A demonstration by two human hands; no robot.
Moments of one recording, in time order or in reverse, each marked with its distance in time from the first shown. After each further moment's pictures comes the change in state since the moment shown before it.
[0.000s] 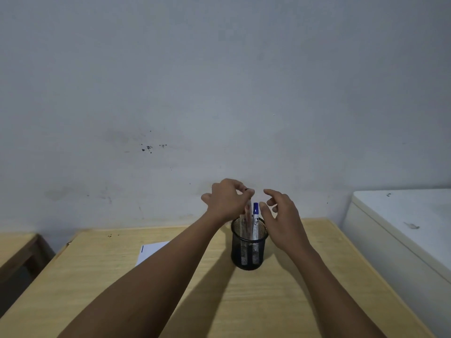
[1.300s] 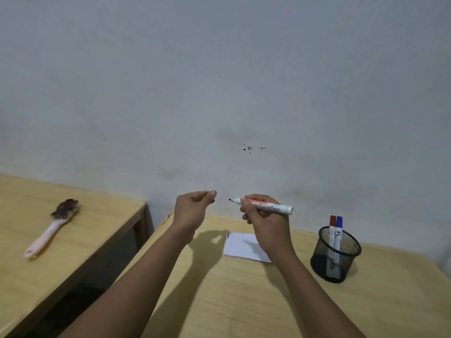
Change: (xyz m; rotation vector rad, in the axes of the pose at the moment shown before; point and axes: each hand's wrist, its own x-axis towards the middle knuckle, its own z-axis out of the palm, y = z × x) left_hand -0.091 -0.160 -0.204 -0.656 0.344 -0.329; right_hand -0.067 -0.175 0.136 0.781 -0.234 0.013
